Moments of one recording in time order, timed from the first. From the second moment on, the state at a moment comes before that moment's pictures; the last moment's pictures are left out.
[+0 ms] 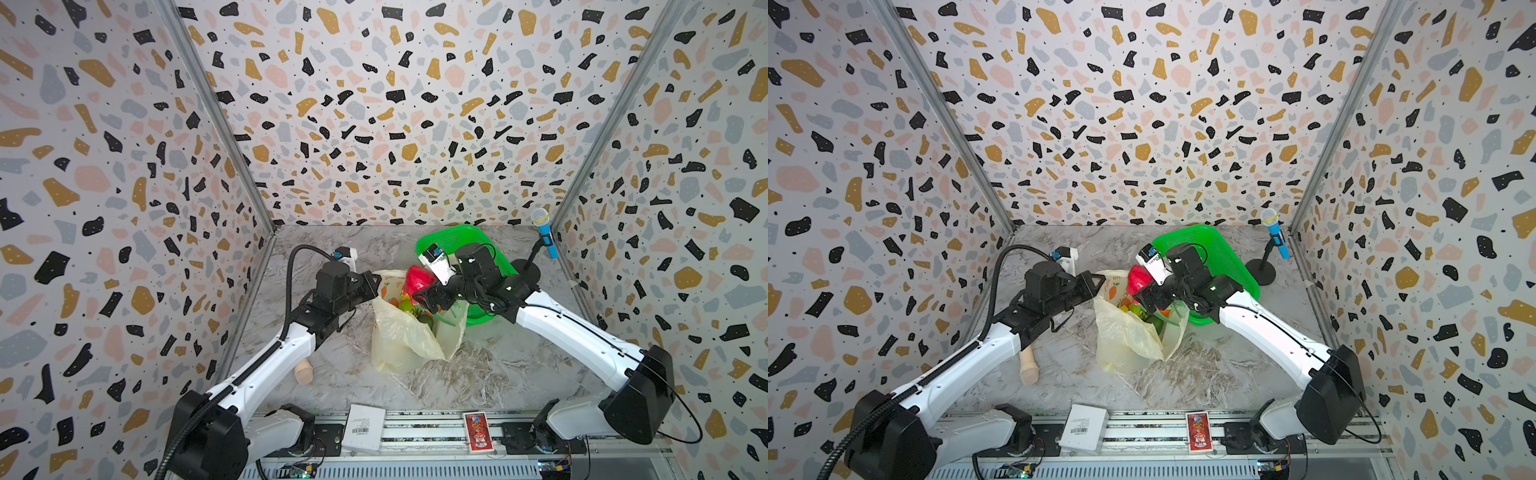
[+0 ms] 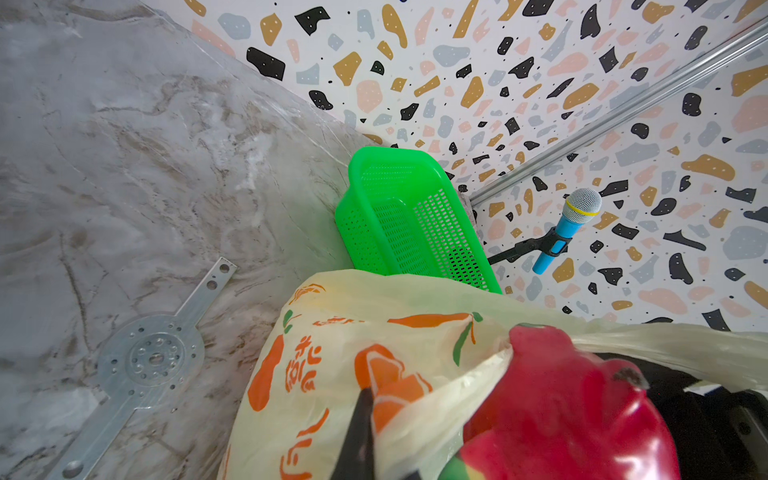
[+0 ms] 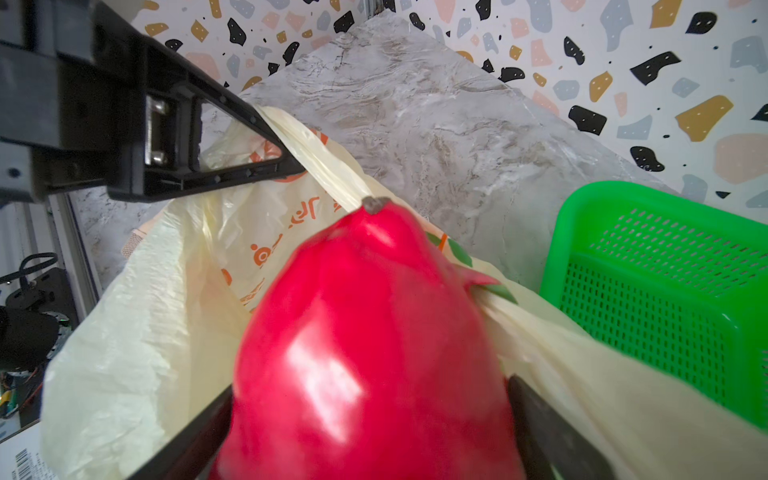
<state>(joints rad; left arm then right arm) -0.43 1.18 0.83 -0.06 0.22 -0.75 0.73 1.42 1.26 -0.48 -0.22 -0.08</state>
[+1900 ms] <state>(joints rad) -0.45 1.22 0.85 -0.07 0.20 -0.72 0.75 1.17 1.07 -0.44 -0.28 -0.08</state>
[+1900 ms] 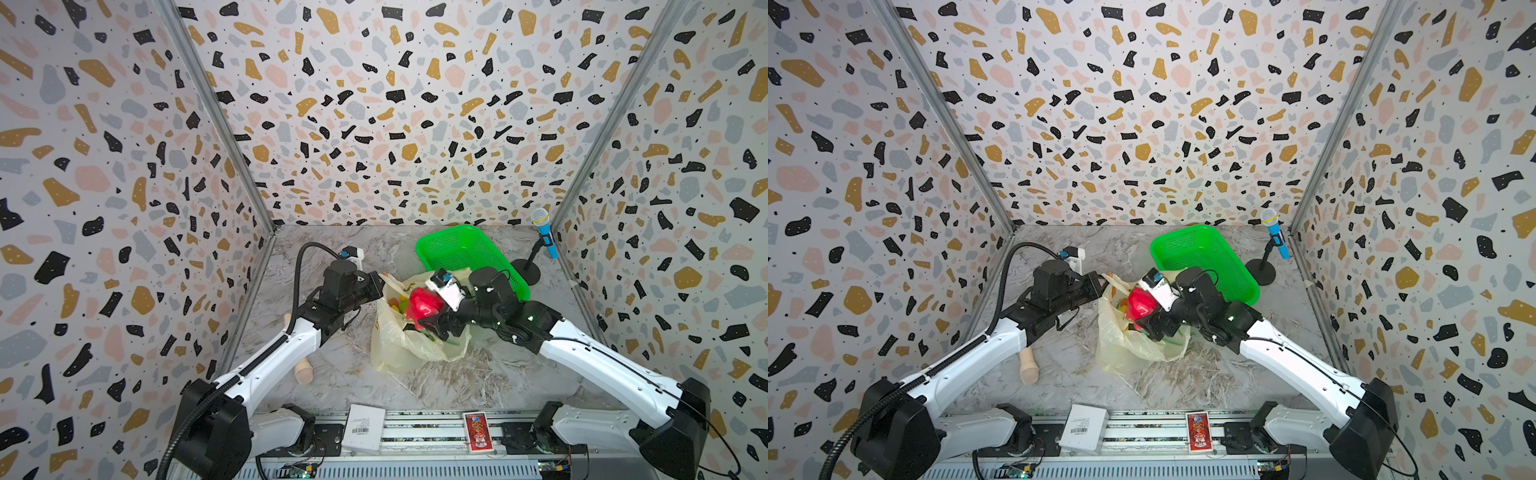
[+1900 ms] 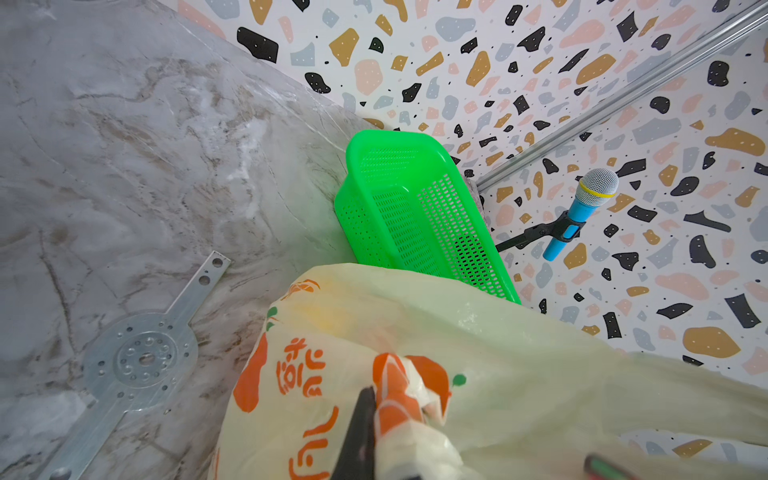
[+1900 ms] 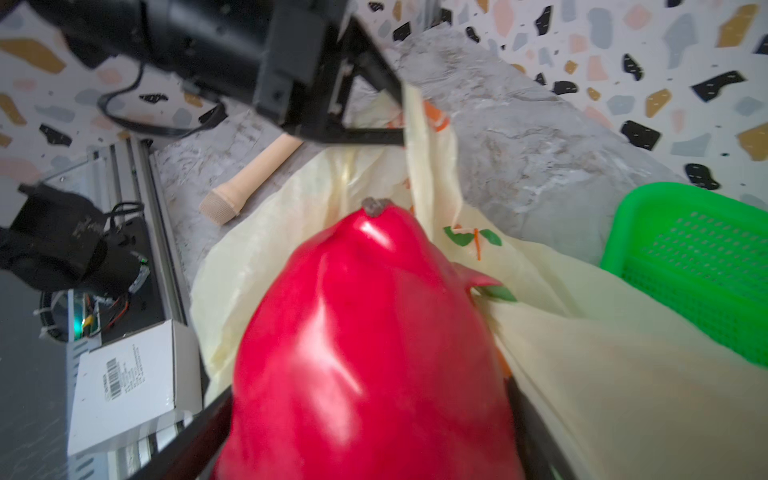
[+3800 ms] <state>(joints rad) -0.45 1.20 0.85 -0.08 0.20 -0.72 0.69 1.36 1.11 -0.45 -0.36 -0.06</state>
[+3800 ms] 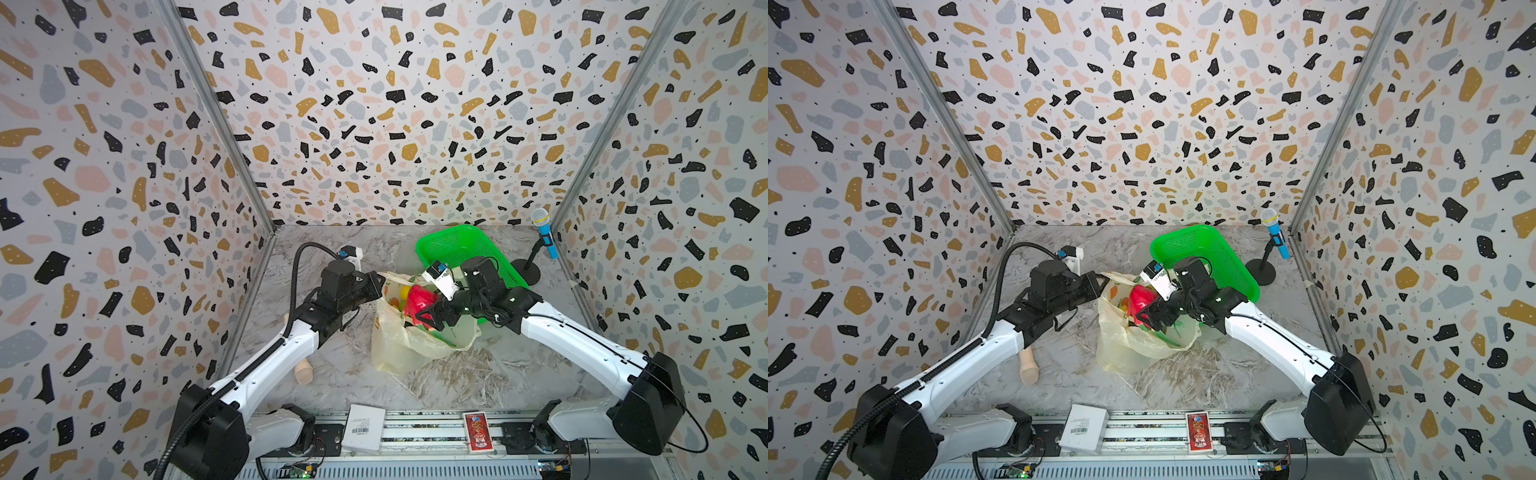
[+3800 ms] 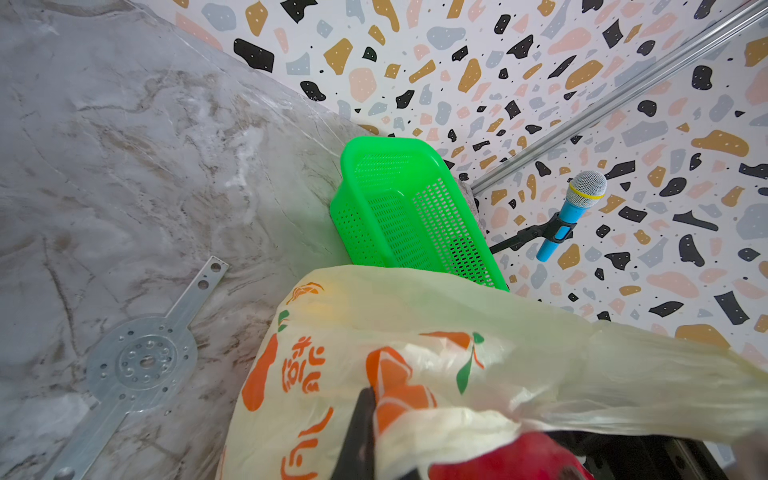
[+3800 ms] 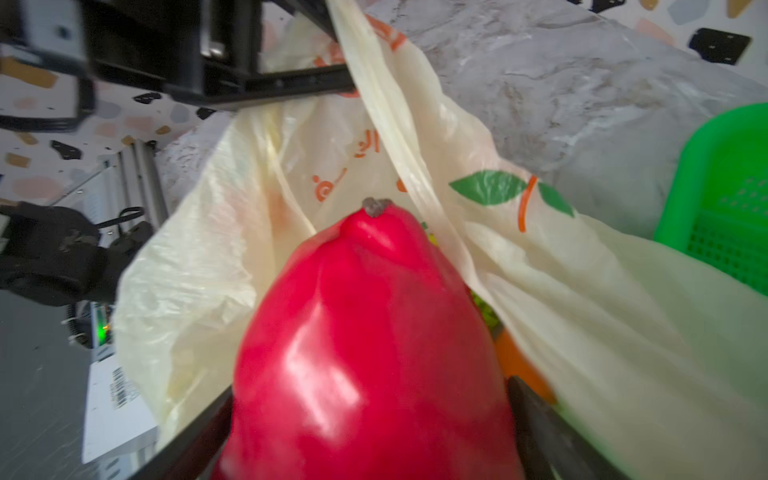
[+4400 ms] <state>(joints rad) -0.45 1.19 0.85 -0.08 0.20 -0.71 0.77 1.48 1.20 -0.42 -0.21 0.02</state>
